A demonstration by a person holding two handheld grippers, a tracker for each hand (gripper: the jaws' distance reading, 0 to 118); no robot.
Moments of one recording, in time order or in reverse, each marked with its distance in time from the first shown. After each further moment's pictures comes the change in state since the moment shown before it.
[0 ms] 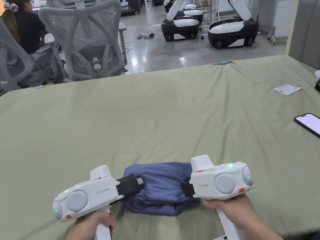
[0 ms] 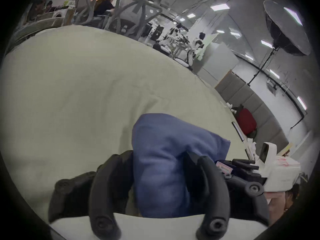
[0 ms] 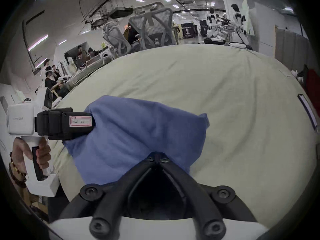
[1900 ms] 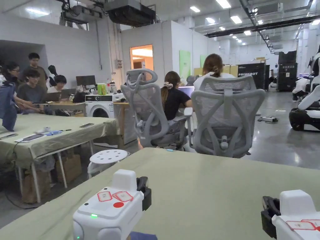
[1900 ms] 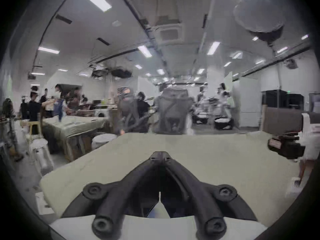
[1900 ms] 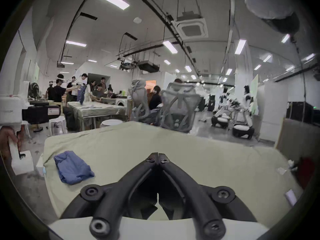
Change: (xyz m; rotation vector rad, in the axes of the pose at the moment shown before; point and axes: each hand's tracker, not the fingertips) left arm -0.064 0.138 0.233 0.731 0.445 -0.395; right arm -0.188 0.158 0.049 0.658 -0.067 0.334
